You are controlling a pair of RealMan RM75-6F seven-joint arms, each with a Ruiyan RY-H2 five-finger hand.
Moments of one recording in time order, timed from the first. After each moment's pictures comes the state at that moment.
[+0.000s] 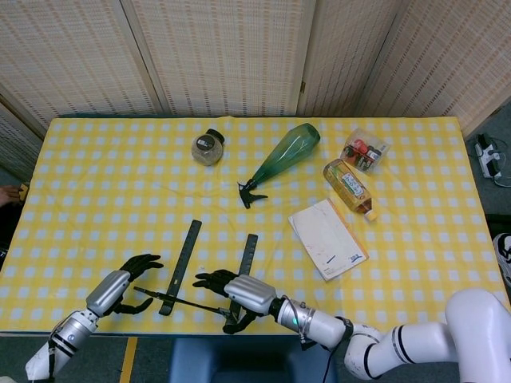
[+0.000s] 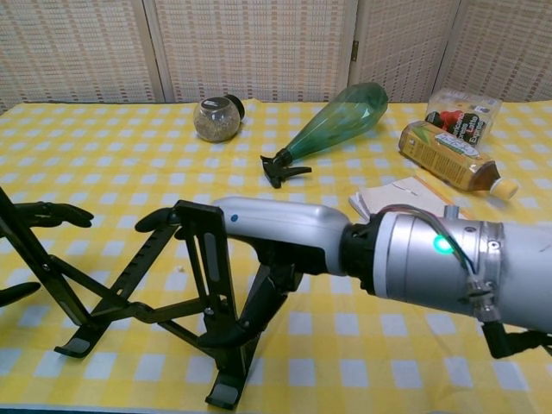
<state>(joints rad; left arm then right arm) -0.42 -1.32 0.16 -1.41 1.67 1.22 -0.63 0.90 -1.62 0.04 -1.68 -1.46 0.79 0.33</state>
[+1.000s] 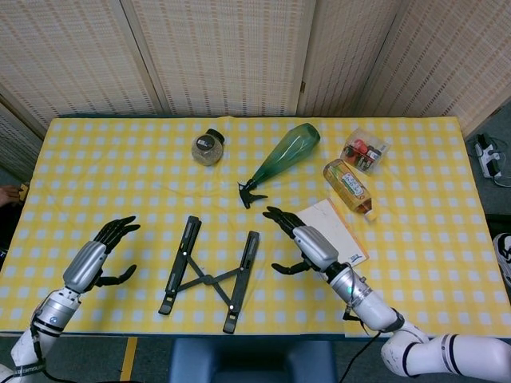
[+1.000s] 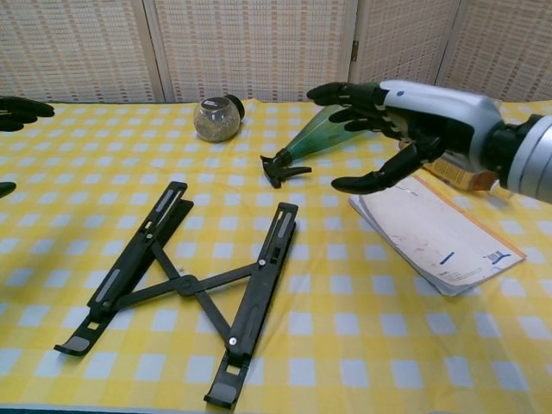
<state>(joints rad) -0.42 -1.27 0.03 -1.41 1.64 1.32 -0.57 0.68 -1.39 0.12 -1.73 -1.35 1.00 0.34</state>
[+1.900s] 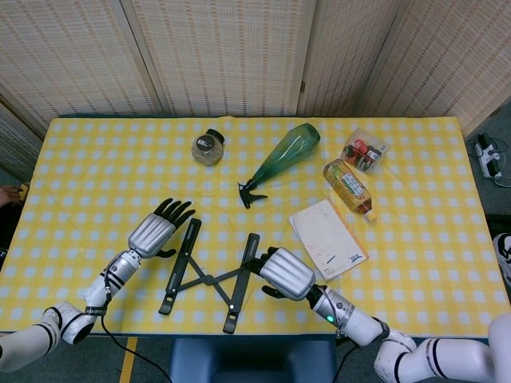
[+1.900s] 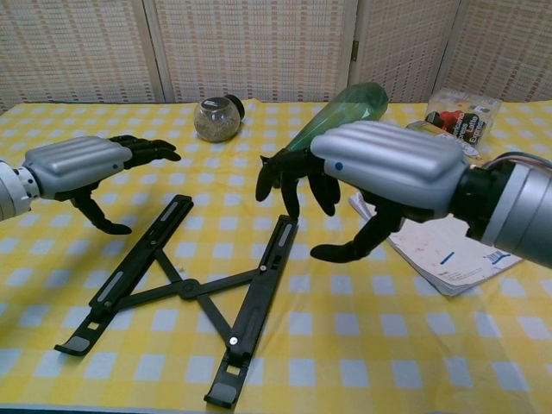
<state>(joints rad) -0.70 -1.60 -0.05 -0.99 1.60 1.00 -0.08 0.70 -1.52 0.05 -1.64 -1.64 1.03 -0.23</state>
